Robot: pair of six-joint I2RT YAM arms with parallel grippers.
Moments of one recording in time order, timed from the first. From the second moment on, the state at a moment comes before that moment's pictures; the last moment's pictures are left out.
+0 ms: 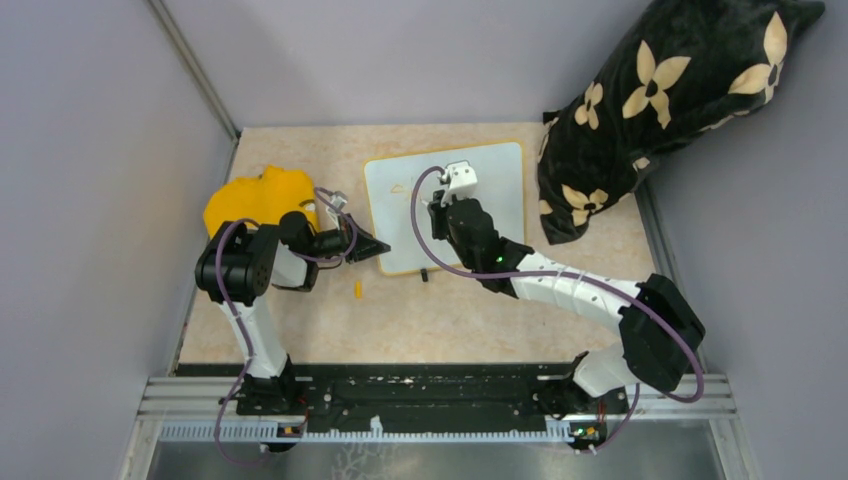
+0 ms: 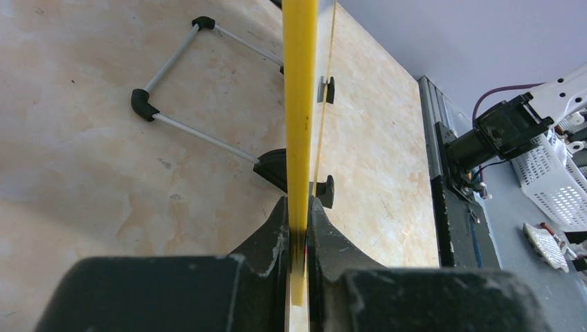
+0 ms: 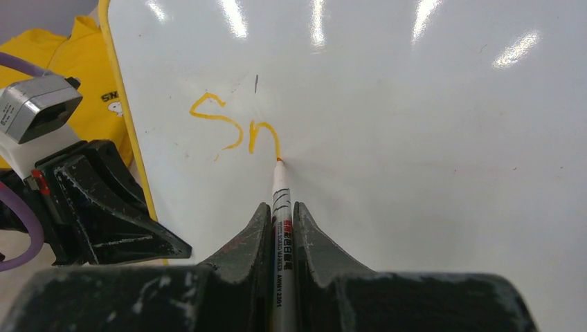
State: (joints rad) left arm -0.13 1.95 0.57 1.32 1.16 -0.55; right arm 0.87 1.41 0.93 0.24 0.47 0.24
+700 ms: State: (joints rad) left arm -0.13 1.95 0.57 1.32 1.16 -0.55; right arm 0.85 1.42 0.99 0.22 0.46 0.23
